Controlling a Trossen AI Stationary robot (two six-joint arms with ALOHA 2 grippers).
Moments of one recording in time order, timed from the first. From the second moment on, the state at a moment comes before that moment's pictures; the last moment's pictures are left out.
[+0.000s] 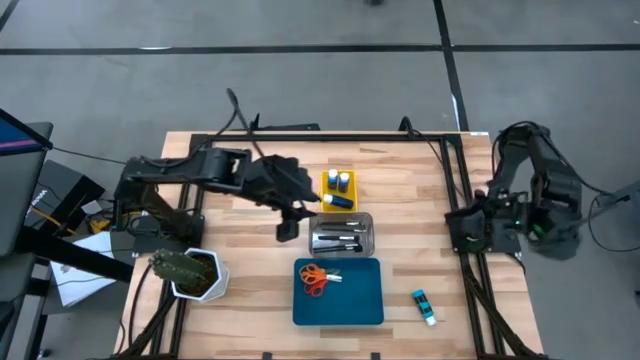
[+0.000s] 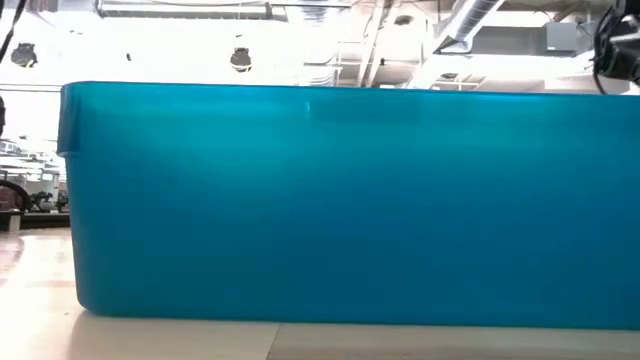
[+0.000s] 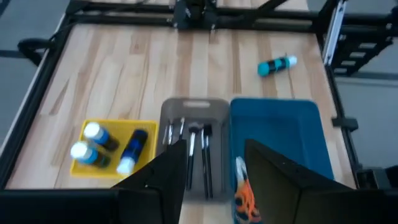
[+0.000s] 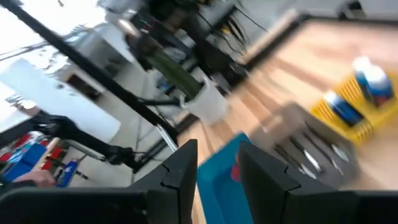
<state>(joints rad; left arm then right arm) -0.11 1.61 1.88 -1.01 -0.12 -0.11 1.33 0.77 1.14 -1.24 1.27 1.60</state>
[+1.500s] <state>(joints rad) -0.29 1.02 0.92 -0.17 -0.16 -0.43 1.06 1.68 1.14 -0.91 0.13 2.19</state>
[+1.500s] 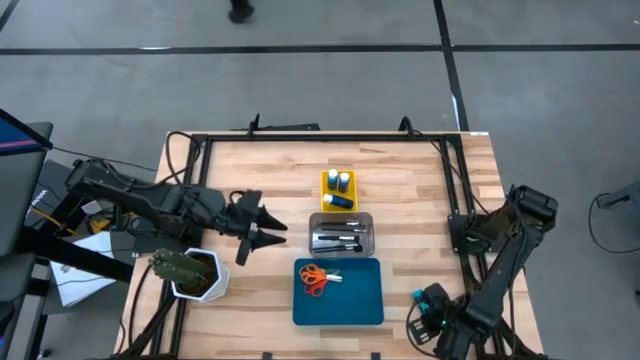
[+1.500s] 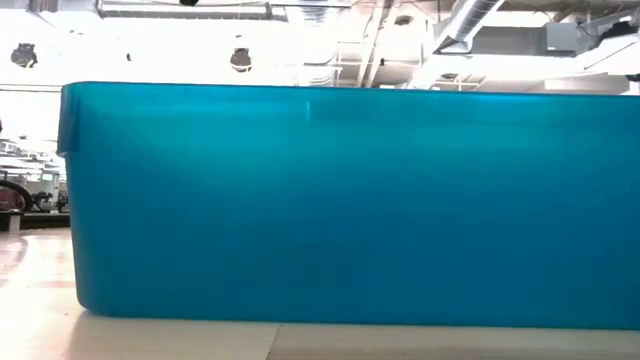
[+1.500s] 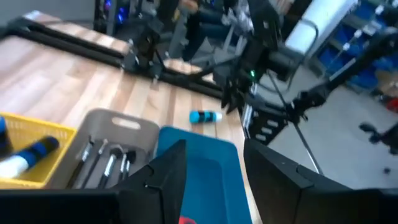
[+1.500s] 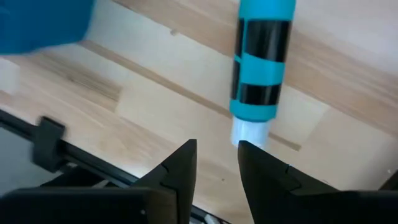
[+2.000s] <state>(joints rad) -0.28 1.02 0.92 -0.05 -0.18 -0.45 1.09 1.74 1.13 -0.91 0.13 2.17</state>
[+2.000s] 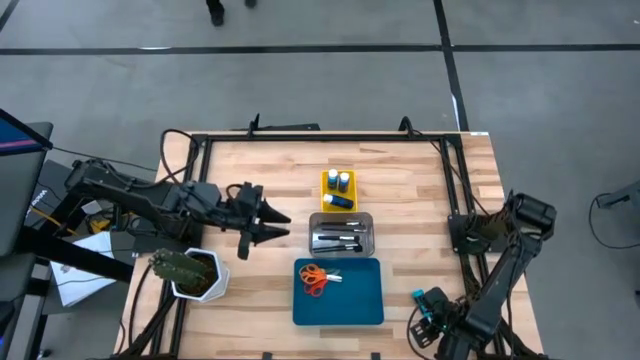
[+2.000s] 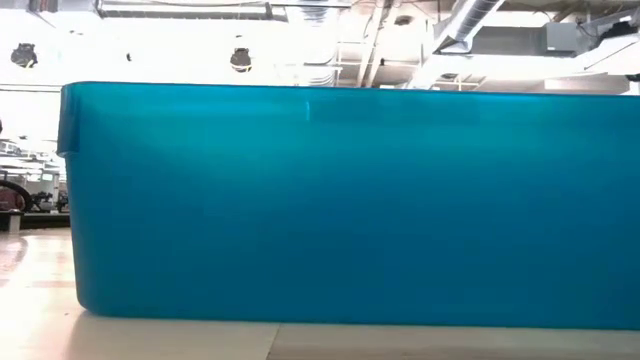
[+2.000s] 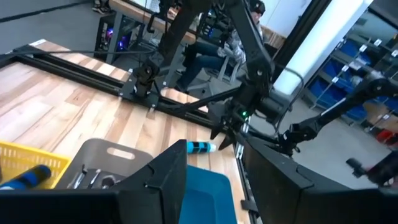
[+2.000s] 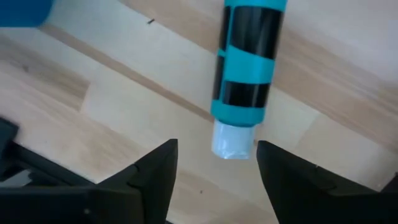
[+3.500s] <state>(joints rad) -0.28 1.02 0.92 0.08 -0.20 -0.50 1.17 1.82 1.14 -0.96 0.21 2.15</state>
